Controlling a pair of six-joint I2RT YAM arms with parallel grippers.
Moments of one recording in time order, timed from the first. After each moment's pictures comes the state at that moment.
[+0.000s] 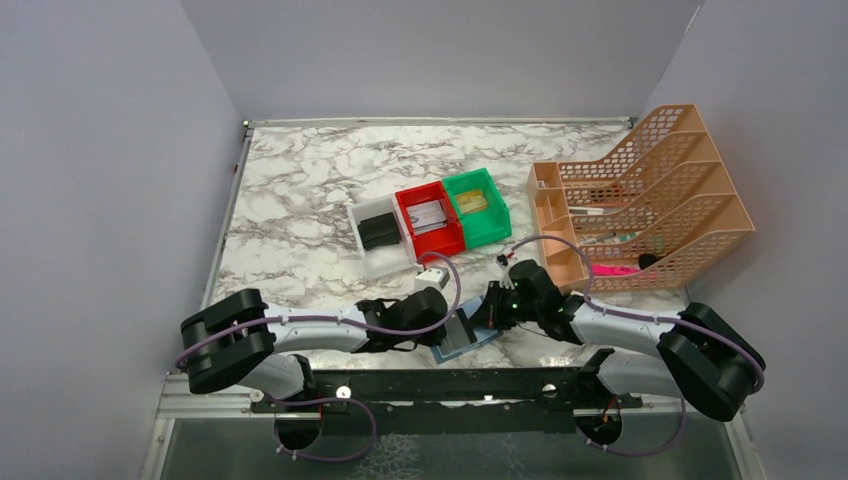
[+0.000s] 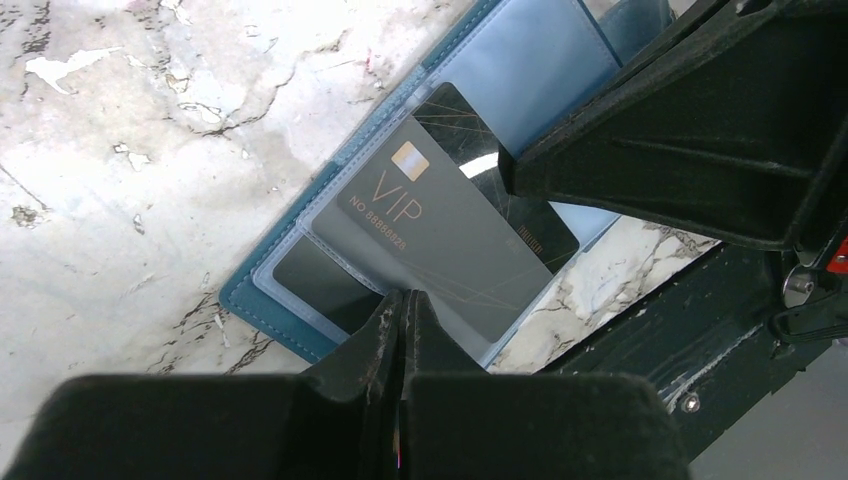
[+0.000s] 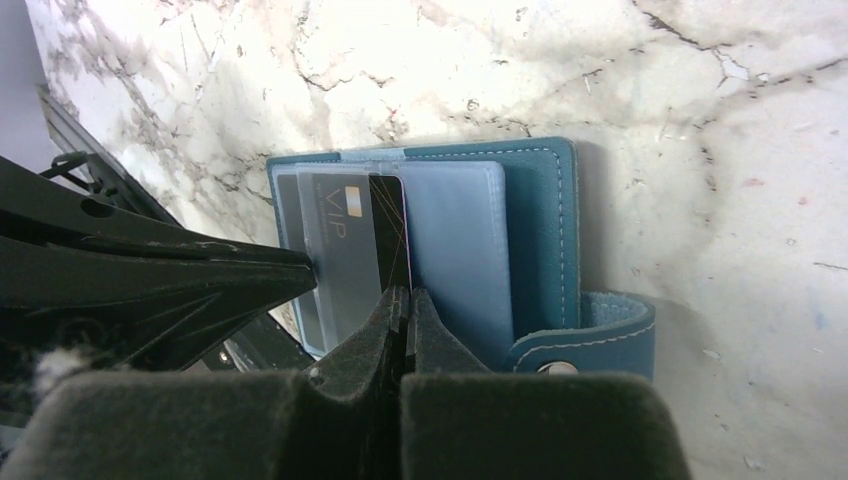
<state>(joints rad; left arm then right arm) -1.19 1.38 0.56 -0.03 -0.17 -0.83 0.74 1.22 0.31 0.19 -0.29 0.79</state>
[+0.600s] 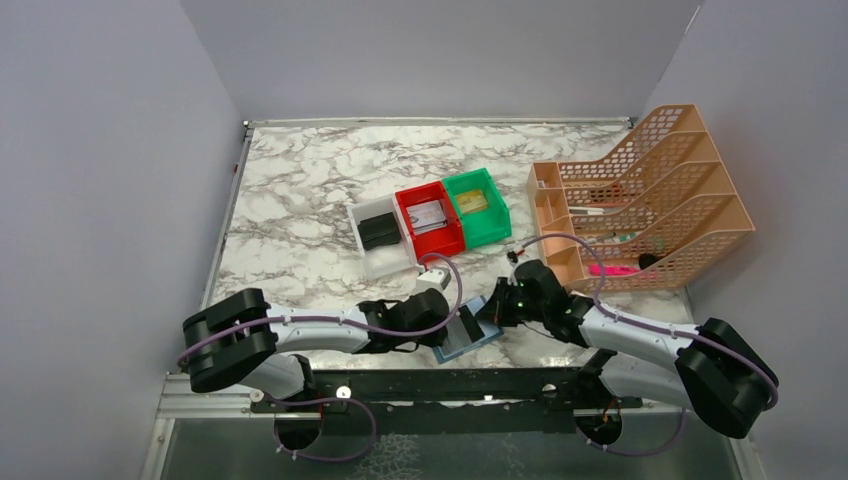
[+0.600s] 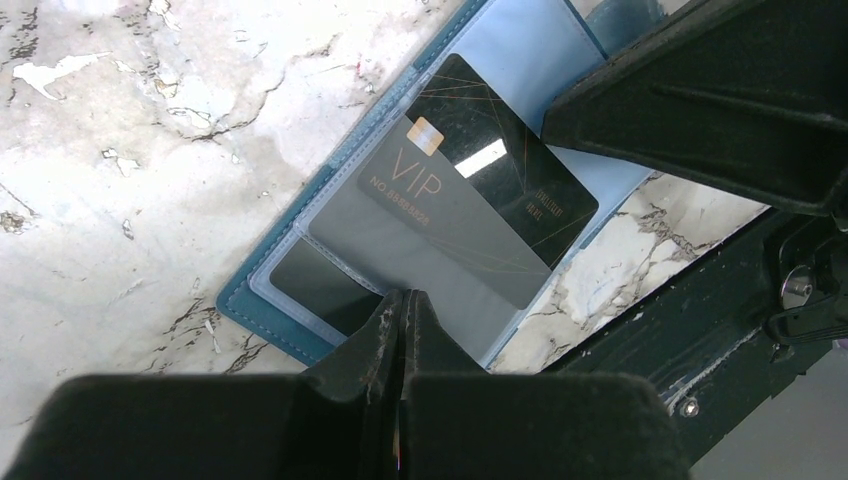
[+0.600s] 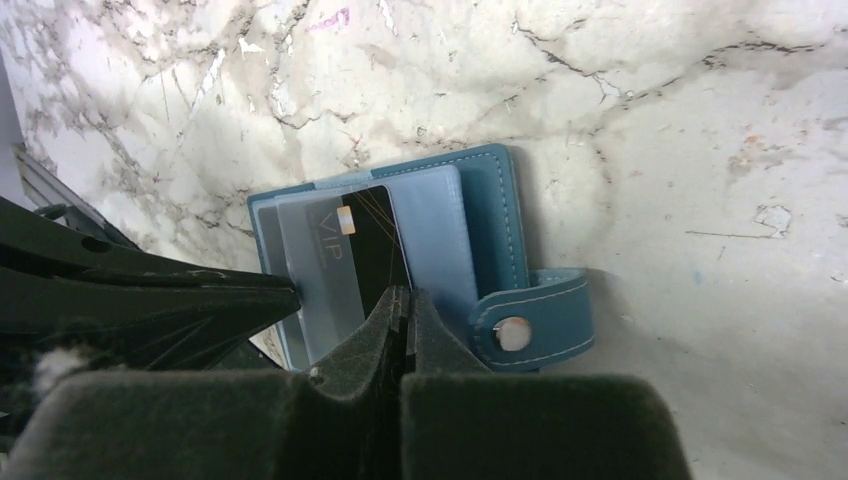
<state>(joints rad) -1.20 1.39 0.56 -0.01 -0.19 -0.84 0.73 1.12 0.31 0.08 -0.17 0.79</state>
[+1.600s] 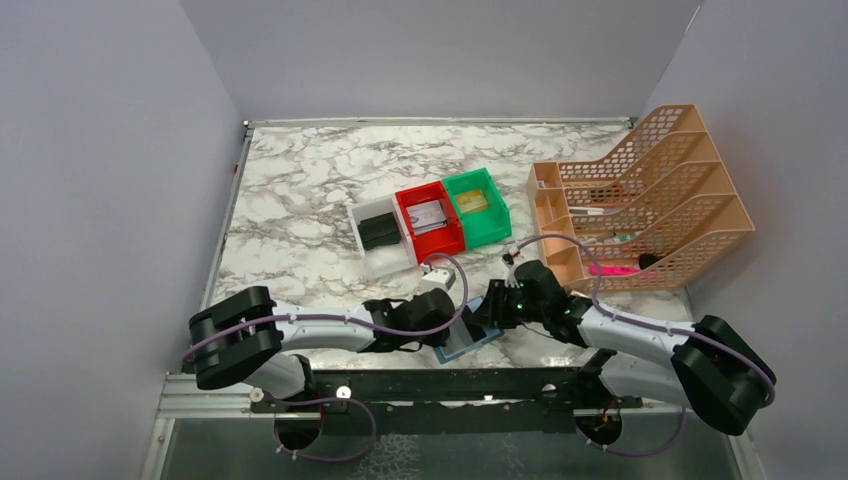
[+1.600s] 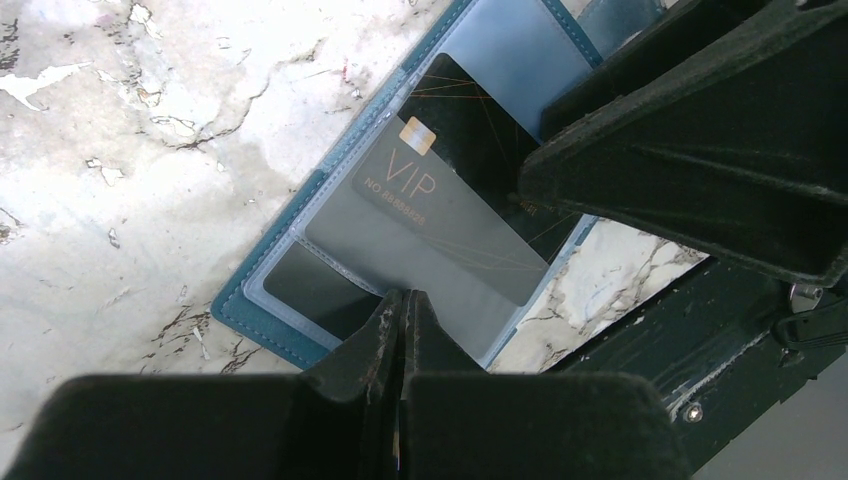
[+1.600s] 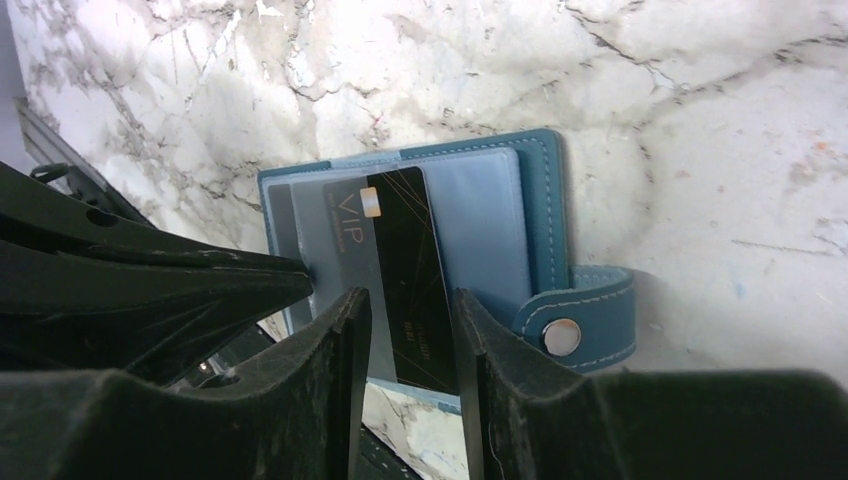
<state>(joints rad) -1.21 1.42 0.60 -0.03 -0.20 -0.83 0.73 1.12 0.30 0.10 -0.21 0.75</state>
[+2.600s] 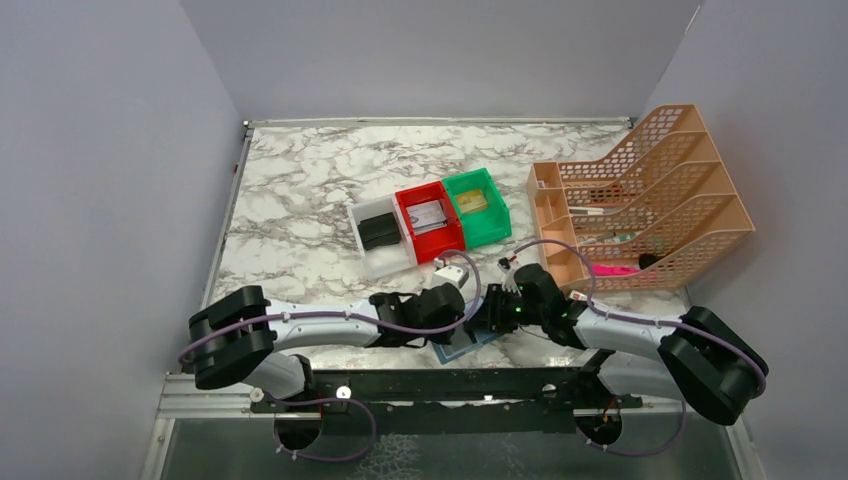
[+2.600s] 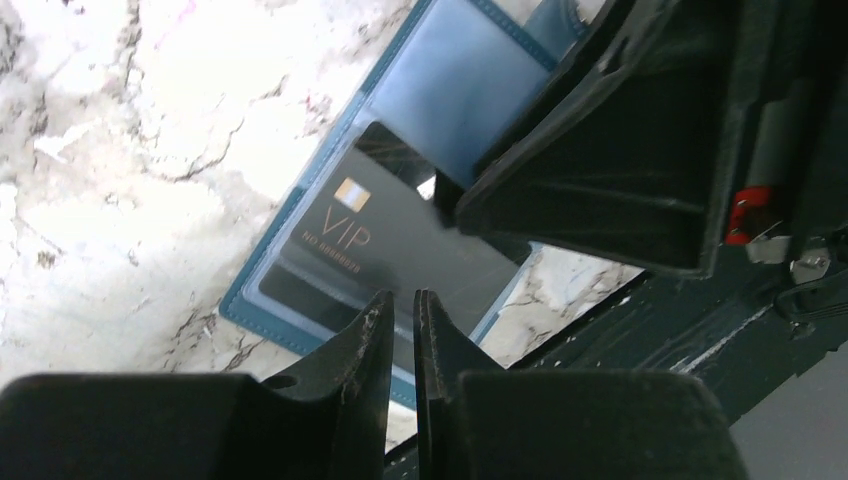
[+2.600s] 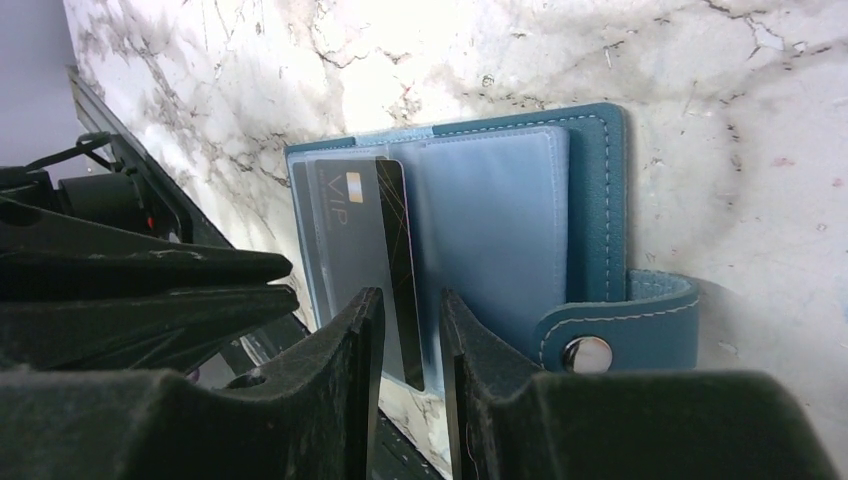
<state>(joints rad) -1.23 1.41 0.71 -0.19 -0.23 -0.73 0.73 1.19 0.25 0.24 -0.32 0.79</state>
